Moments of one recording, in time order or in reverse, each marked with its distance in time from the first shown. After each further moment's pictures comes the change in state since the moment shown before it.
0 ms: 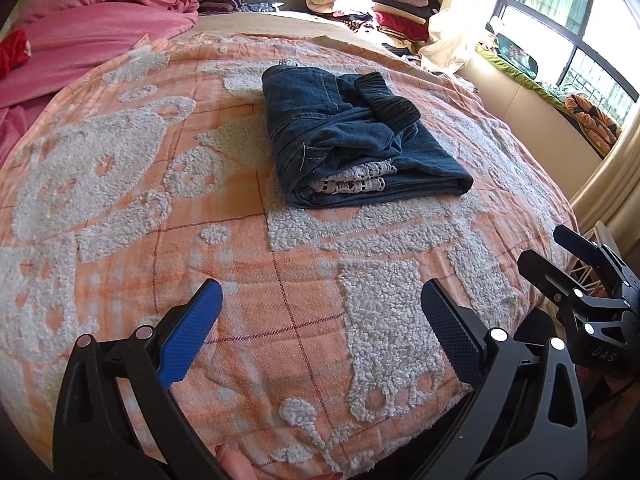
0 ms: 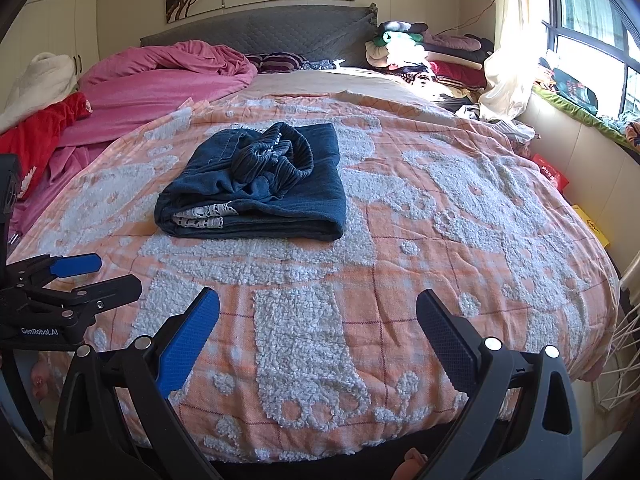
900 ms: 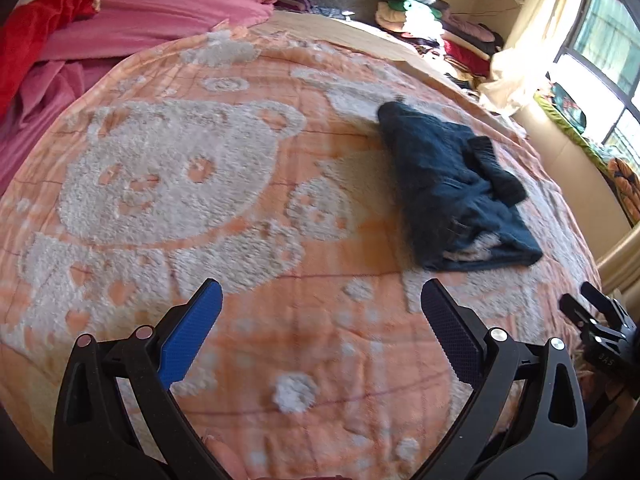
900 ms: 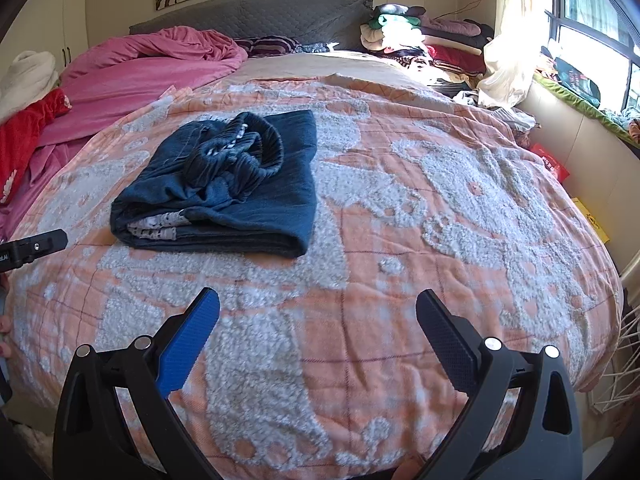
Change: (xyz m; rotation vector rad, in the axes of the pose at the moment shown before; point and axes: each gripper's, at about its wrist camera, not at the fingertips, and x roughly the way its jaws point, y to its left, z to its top) left arm -0.004 0.097 0.029 -0.217 -0.016 0.138; right arm 0.043 -0.036 0.026 0.008 0.068 -0.028
